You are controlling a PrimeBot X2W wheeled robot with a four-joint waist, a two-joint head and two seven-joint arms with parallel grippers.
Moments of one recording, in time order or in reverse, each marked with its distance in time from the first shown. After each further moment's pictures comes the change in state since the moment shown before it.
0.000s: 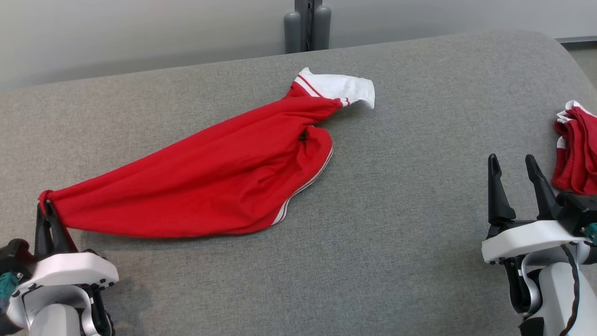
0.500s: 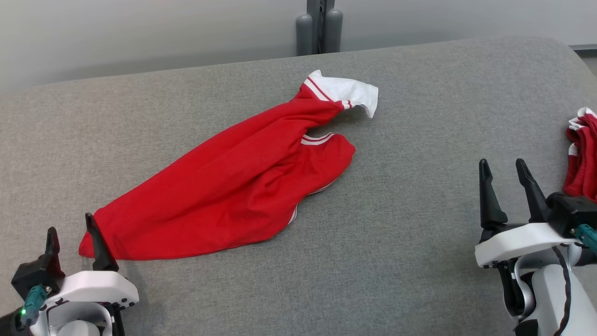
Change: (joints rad) left arm 0.062 0.000 -0.062 0.020 -0.016 0.040 0.000; right arm 0.000 0.000 0.024 0.021 -0.001 0.000 0.000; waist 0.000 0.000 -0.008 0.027
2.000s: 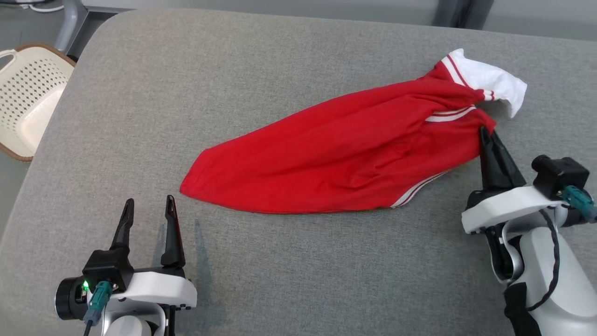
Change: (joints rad) left arm 0.066 0.001 -0.297 -0.206 0.006 -0.032 0.000; right arm -0.151 0.001 0.056 0.148 -0.007 0.000 0.000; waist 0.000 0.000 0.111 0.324
